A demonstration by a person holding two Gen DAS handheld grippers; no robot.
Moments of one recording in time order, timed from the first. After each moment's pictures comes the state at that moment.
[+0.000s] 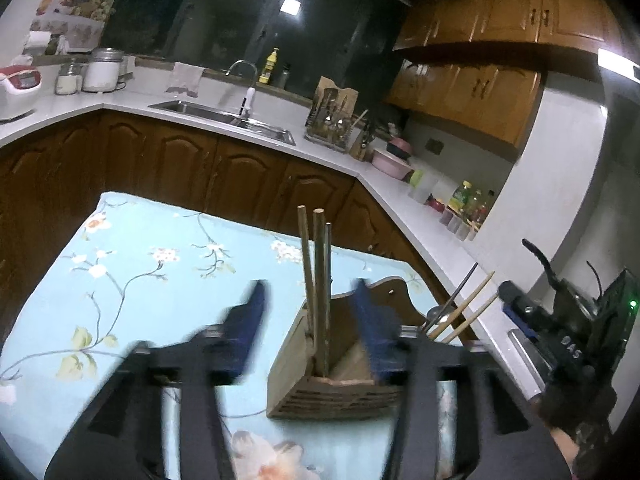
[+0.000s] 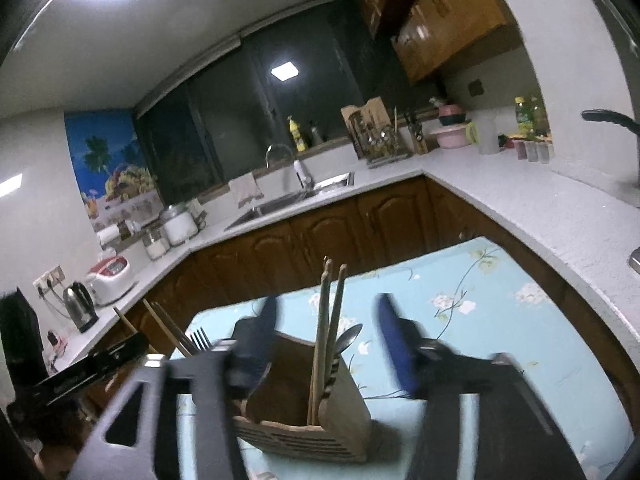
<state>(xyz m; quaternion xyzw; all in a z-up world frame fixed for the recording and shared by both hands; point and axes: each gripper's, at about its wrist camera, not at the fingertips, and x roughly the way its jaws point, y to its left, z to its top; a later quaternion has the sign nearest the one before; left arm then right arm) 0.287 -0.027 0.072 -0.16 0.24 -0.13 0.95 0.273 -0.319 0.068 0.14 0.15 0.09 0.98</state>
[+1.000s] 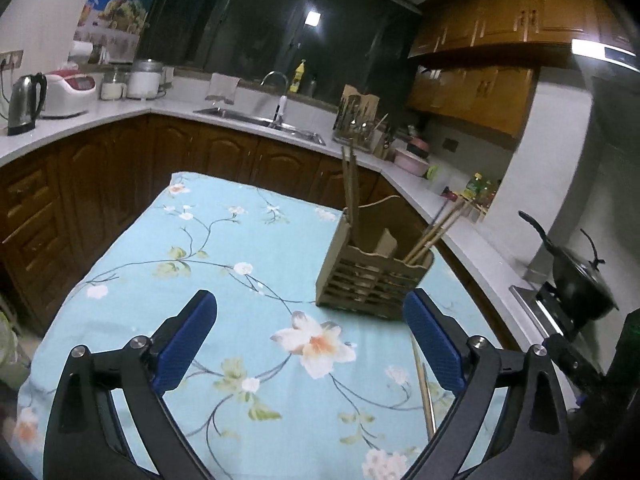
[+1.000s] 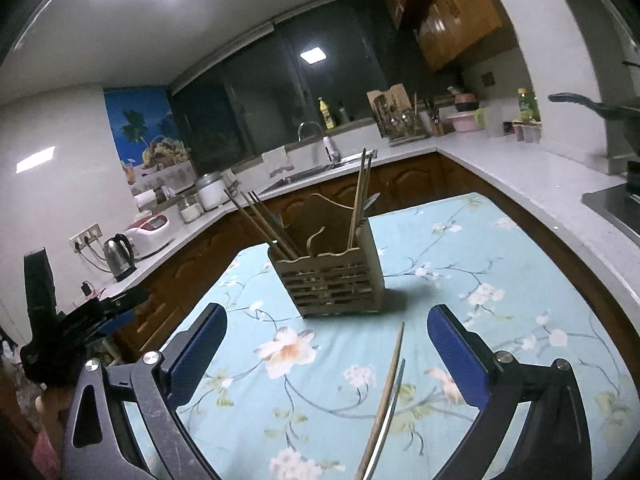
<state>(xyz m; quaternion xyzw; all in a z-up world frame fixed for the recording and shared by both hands) 0.093 0.008 0.053 -0.14 0.23 -0.07 0.96 0.073 -0.317 0.027 0.11 0.17 0.14 0.97</state>
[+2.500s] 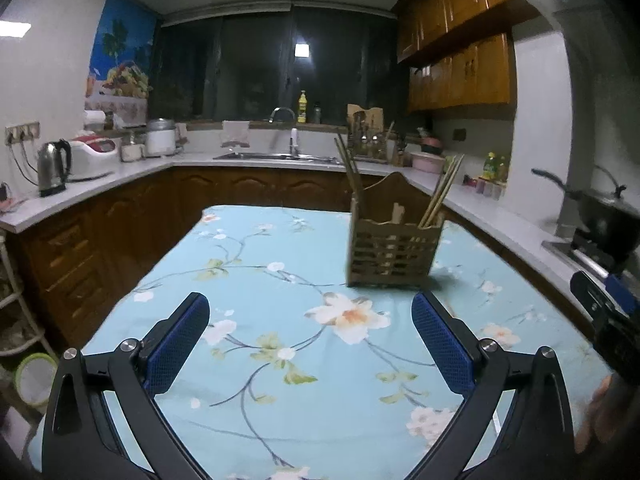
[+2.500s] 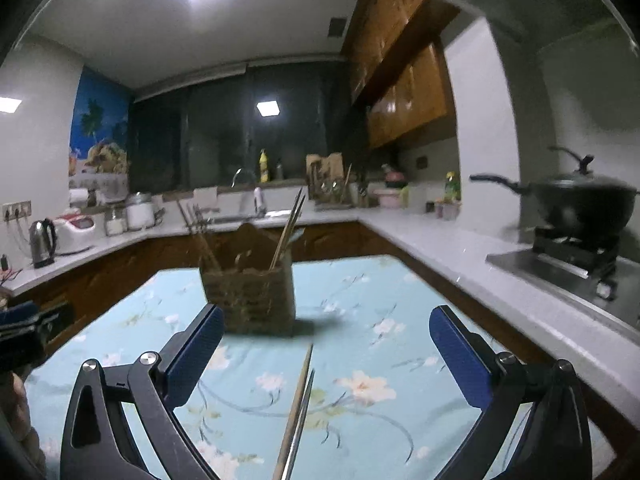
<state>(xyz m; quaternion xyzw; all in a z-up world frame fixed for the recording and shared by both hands) 0.031 -0.025 0.008 -0.03 0.17 0.00 0.99 0.021 -0.293 -0.012 0.01 0.06 -0.03 1.00</state>
